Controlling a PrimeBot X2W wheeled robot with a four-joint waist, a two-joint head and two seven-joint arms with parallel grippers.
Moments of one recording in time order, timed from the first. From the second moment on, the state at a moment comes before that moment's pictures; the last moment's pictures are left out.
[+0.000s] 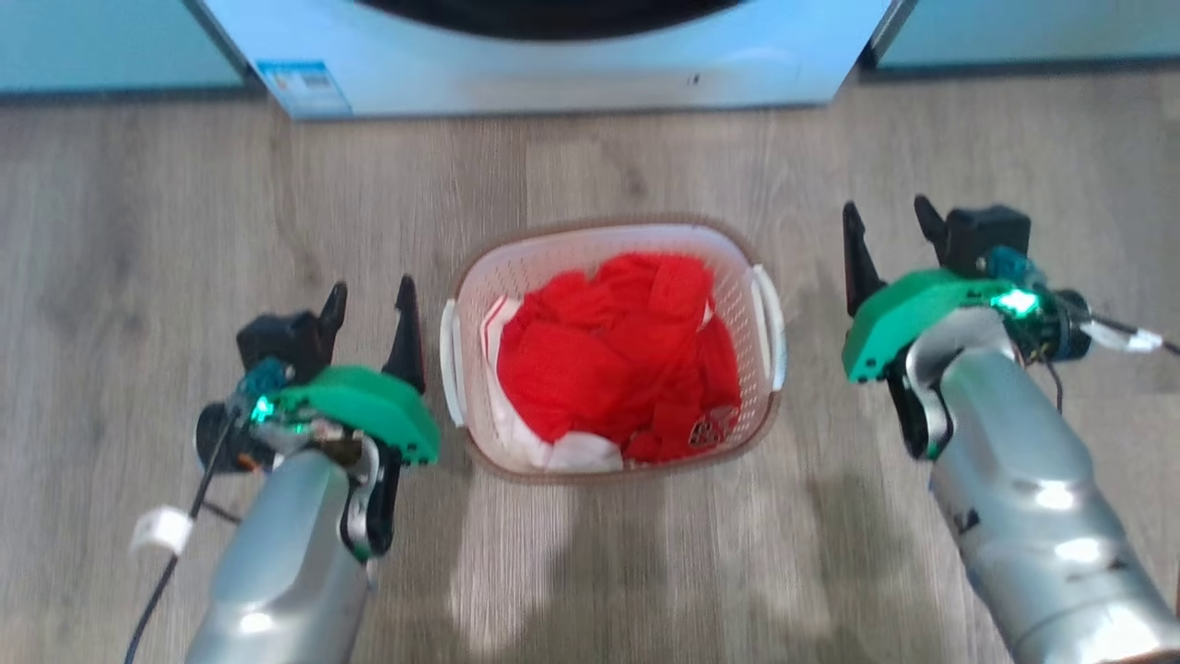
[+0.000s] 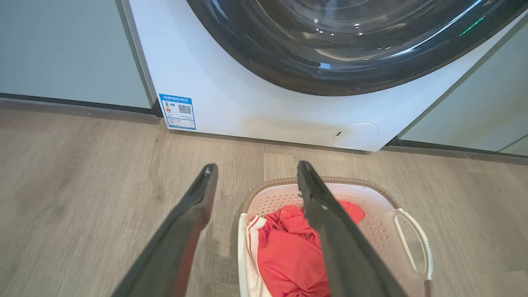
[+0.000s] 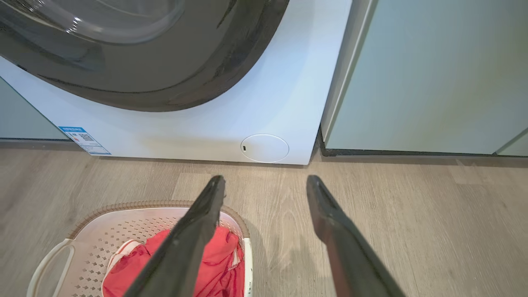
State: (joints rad) left arm -0.44 0.05 -0.29 0.63 -0.41 0.06 -0.26; right arm -0.67 -0.07 0.19 0.84 0.24 0.13 -0.25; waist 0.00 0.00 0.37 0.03
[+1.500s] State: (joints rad) left arm 0.17 0.04 -0.12 0.10 -0.30 0.12 -0.26; right arm -0.07 -0.05 0.14 0.30 0.23 0.13 -0.25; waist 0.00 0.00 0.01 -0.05
